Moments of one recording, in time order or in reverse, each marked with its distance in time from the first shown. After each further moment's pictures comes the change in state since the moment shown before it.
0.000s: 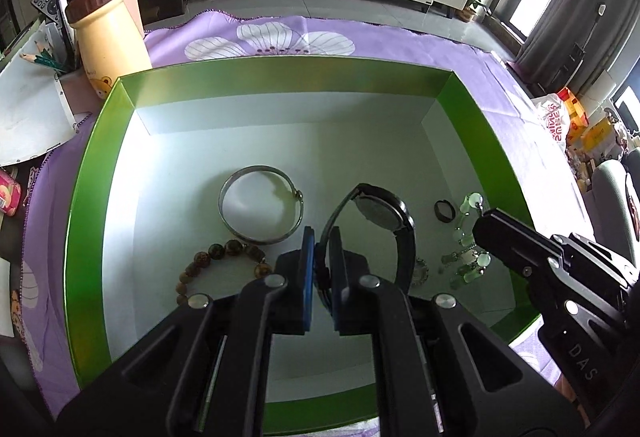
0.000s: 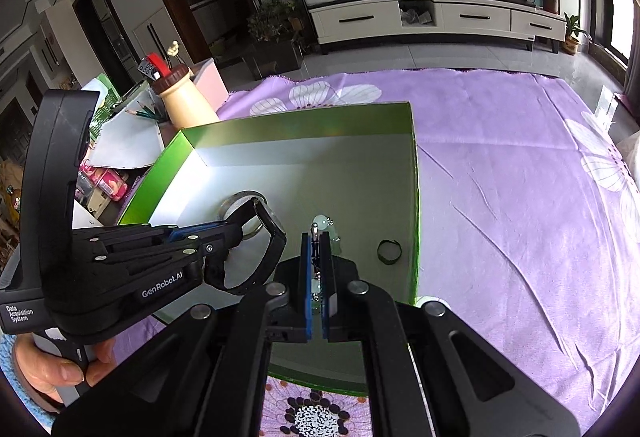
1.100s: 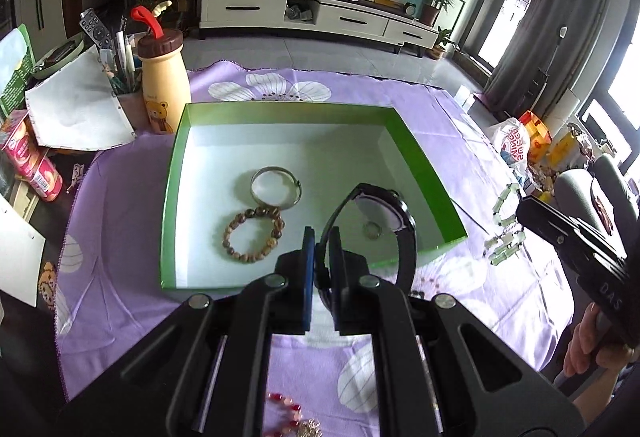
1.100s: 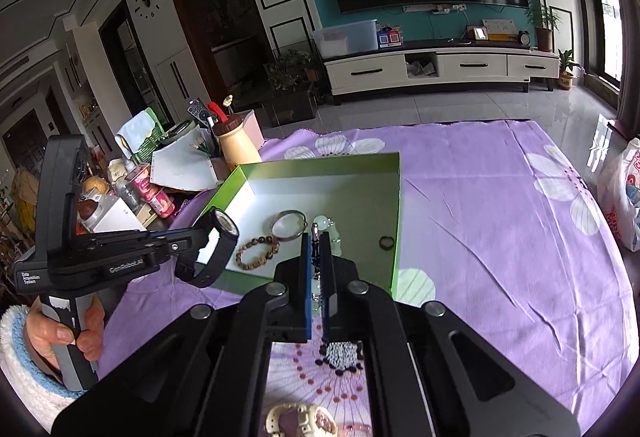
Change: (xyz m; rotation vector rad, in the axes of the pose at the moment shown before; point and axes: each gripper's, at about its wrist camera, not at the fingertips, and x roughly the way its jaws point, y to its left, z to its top) left arm -0.125 0.019 -0.052 0.009 -0.167 -0.100; right arm -0.120 0.024 -0.027 -0.035 -0.198 0.034
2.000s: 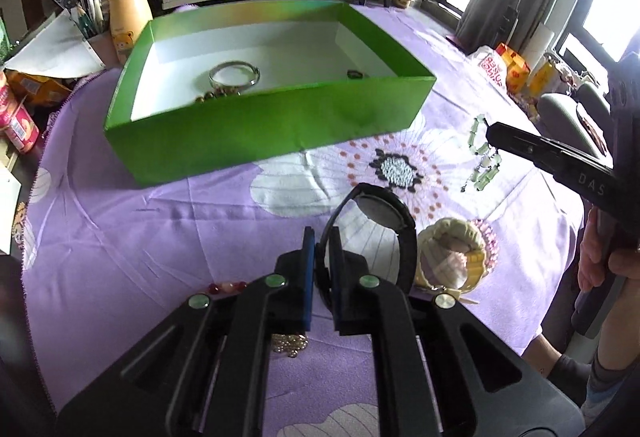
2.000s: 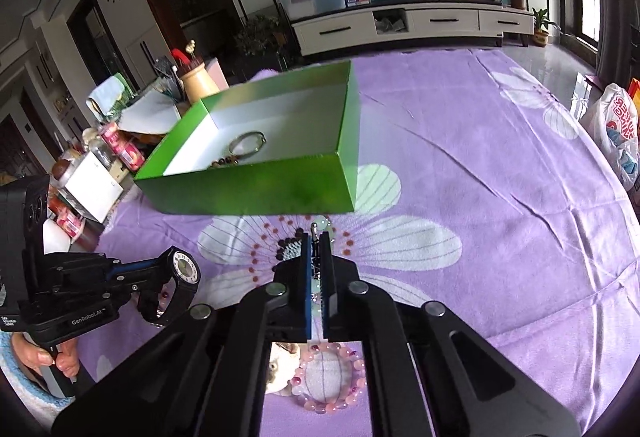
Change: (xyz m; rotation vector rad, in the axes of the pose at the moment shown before) left arm 0.000 -0.017 -0.117 0.151 0.108 -0.047; right arm -0.014 -0.028 -0.085 0.076 0.105 -0.068
